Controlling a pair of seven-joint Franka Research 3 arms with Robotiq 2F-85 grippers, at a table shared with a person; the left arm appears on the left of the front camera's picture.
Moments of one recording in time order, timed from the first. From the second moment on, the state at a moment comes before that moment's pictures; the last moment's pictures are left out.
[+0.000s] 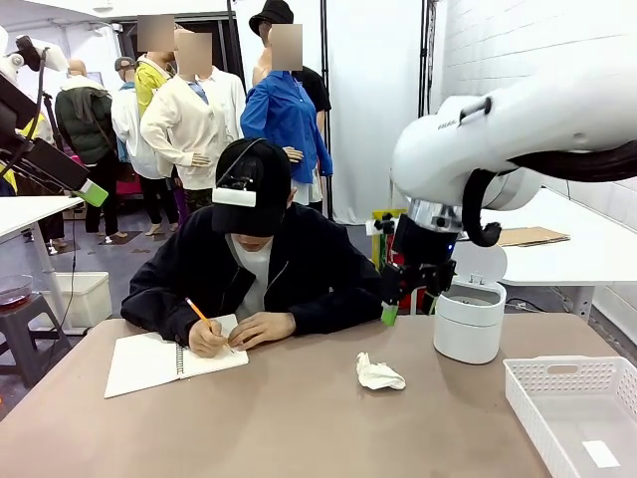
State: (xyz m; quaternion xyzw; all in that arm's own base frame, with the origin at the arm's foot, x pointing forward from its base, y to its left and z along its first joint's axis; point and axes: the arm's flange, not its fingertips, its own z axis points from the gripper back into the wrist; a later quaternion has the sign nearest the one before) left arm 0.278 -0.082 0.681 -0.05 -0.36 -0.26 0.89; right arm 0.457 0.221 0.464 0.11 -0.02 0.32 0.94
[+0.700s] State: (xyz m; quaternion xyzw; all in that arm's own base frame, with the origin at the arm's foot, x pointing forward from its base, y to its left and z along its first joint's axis) left arm 0.278 -0.082 0.681 -0.05 -0.36 -0.26 0.89; right arm 0.474 0.254 0.413 0.06 0.00 0.37 0.93
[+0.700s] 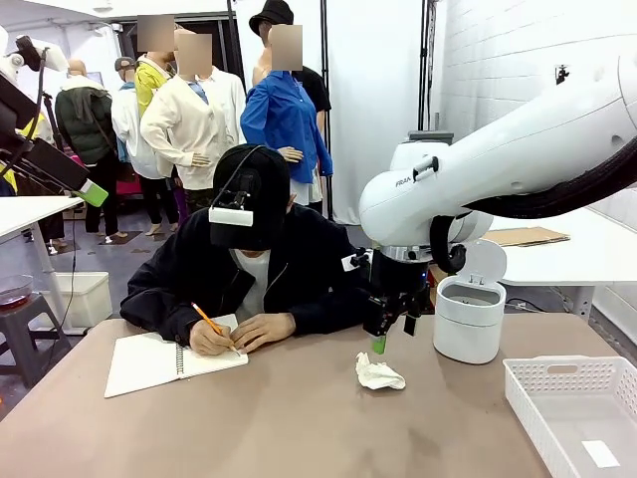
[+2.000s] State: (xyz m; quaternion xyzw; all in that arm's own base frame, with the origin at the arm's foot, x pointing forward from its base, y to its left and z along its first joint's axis) left arm 0.278 -0.082 0.681 -0.05 -0.36 -0.26 0.89; right arm 0.532 0.283 0.322 0.04 0.04 0.44 0.90
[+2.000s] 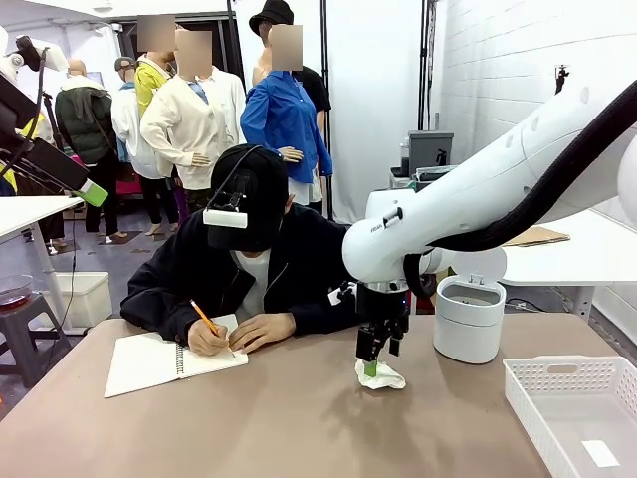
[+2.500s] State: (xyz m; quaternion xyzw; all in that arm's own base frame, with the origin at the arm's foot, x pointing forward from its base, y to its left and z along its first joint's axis) left arm 0.278 -0.082 0.681 -0.05 -0.36 -0.26 0.89; right arm 0.532 0.294 0.293 0.03 0.04 0.47 0.88
